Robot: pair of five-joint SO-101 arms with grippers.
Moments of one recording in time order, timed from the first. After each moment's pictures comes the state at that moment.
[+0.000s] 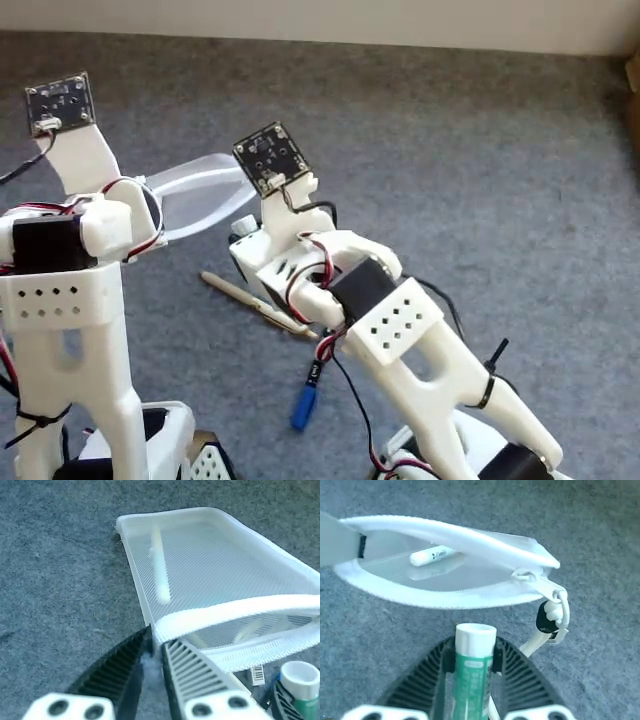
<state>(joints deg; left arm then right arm) -11.2 -33.1 9.8 90.6 18.9 -43.2 -31.0 26.0 52.2 -3.5</state>
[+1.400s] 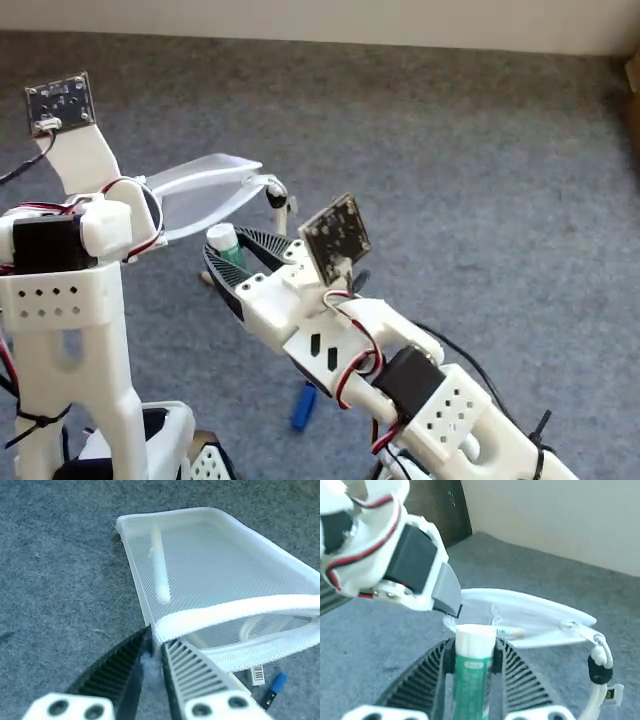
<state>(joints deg) -11.2 -33.1 9.8 90.6 18.9 -50.0 -60.9 54.0 23.4 -9.5</state>
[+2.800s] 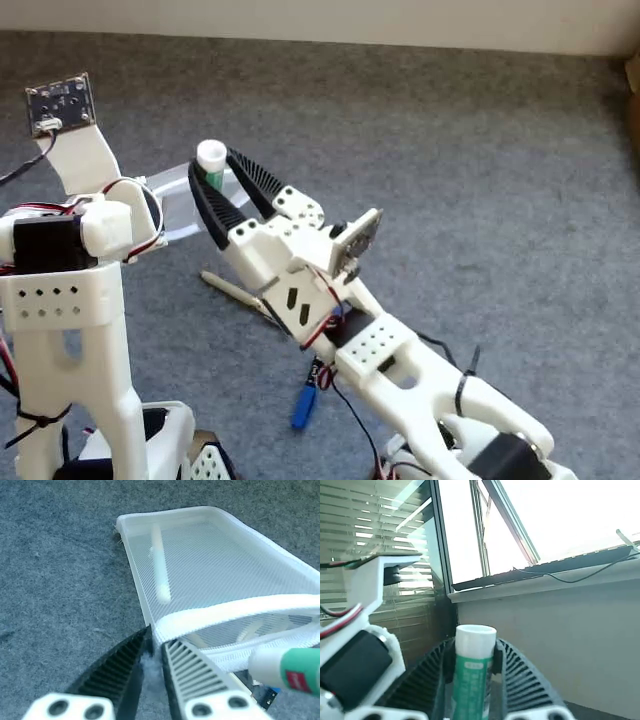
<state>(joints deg) -11.2 -33.1 10.0 90.6 18.9 -43.4 -25.8 60.0 -52.2 -9.5</state>
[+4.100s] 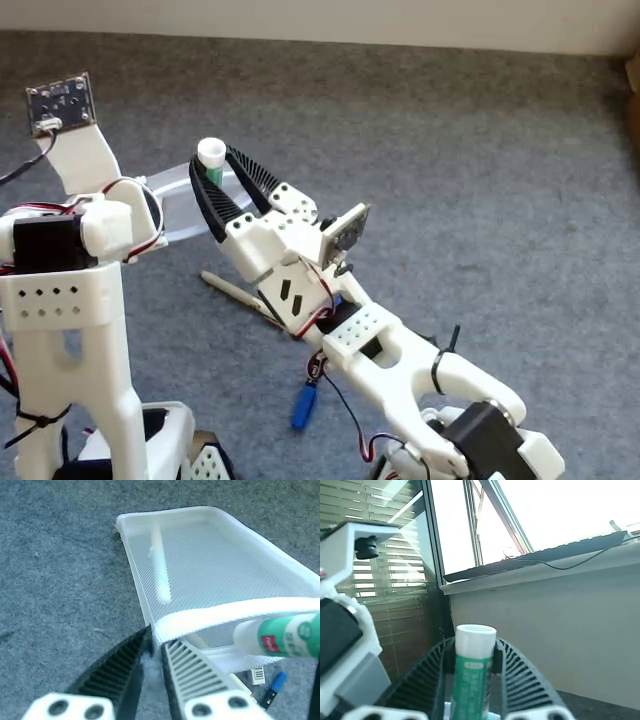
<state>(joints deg) -11.2 -33.1 10.0 90.6 18.9 -42.6 -15.7 58.9 -59.5 -9.6</state>
